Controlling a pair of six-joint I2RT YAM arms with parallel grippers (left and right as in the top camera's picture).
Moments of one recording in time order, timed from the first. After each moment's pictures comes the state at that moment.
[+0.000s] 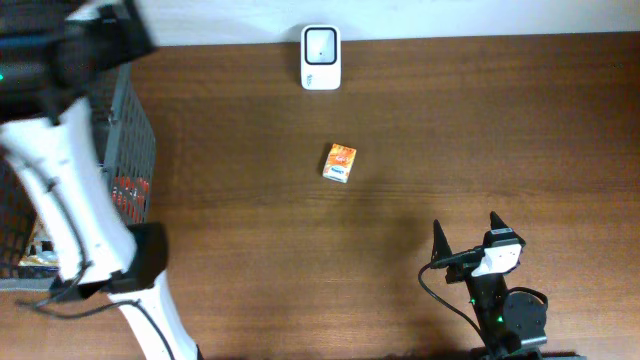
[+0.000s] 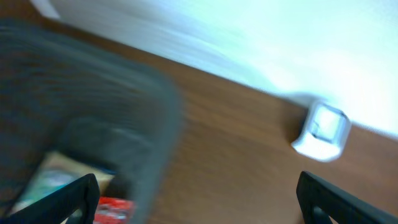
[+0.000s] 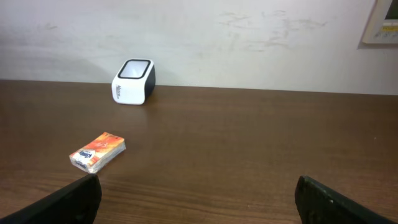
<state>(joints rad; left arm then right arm) 0.10 2.17 3.12 -1.68 -0.09 -0.26 0.12 0.01 0.01 -0.08 0.00 0.02</state>
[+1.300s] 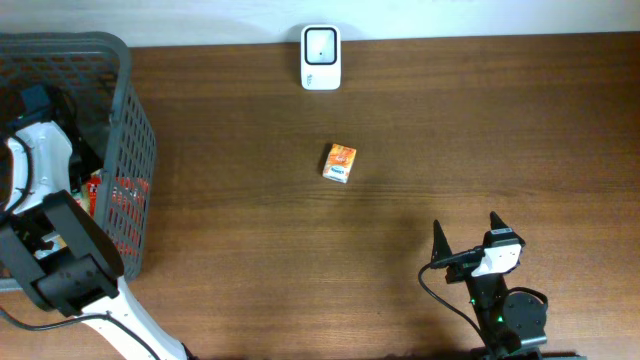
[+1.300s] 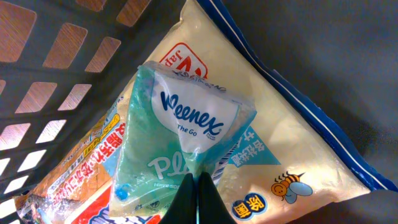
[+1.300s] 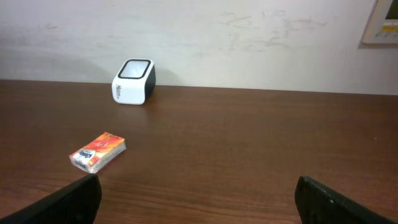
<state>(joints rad) 0.45 2.14 1.74 -0.98 -0.38 -0.23 0.12 0.01 0.01 -0.08 0.00 0.02</state>
